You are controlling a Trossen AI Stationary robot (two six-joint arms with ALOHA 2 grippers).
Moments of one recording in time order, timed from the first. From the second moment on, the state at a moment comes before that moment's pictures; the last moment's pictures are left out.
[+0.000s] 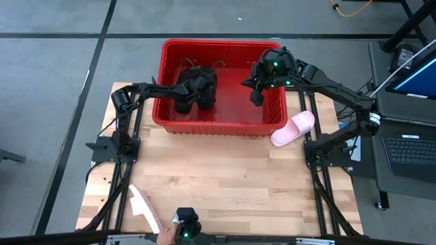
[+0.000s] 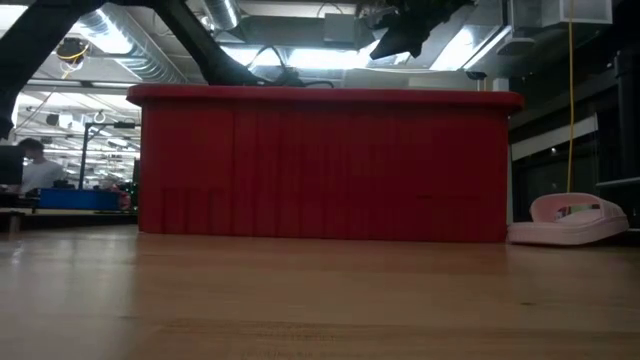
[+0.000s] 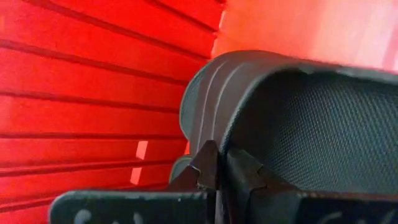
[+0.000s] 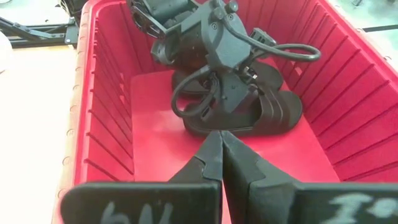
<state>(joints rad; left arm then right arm) 0.59 1.95 1.22 0.04 -0.69 0.70 -0.52 1.43 1.50 -0.65 -0.19 -0.24</state>
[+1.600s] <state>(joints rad) 0.59 1.95 1.22 0.03 -0.67 0.77 -0.52 1.43 1.50 -0.65 -0.19 -0.22</state>
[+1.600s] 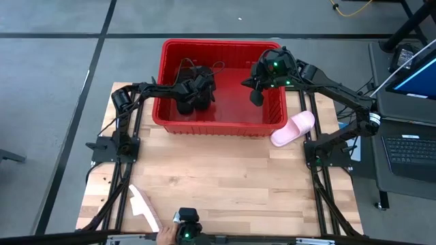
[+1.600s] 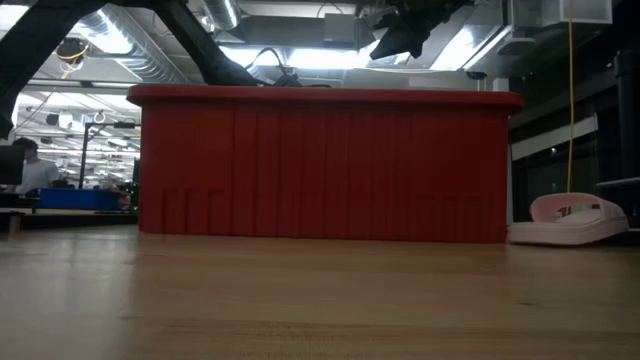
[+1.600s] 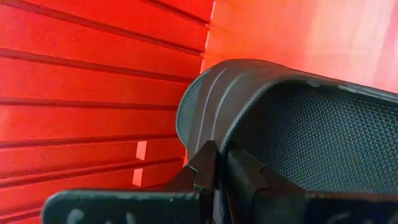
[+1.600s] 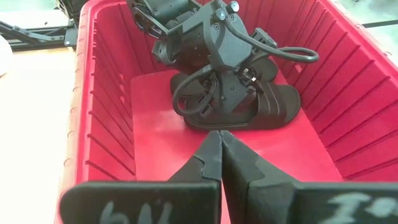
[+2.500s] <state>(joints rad) 0.59 1.95 1.22 0.02 -0.66 0.77 -0.52 1.43 1.50 -0.66 -0.19 -0.24</state>
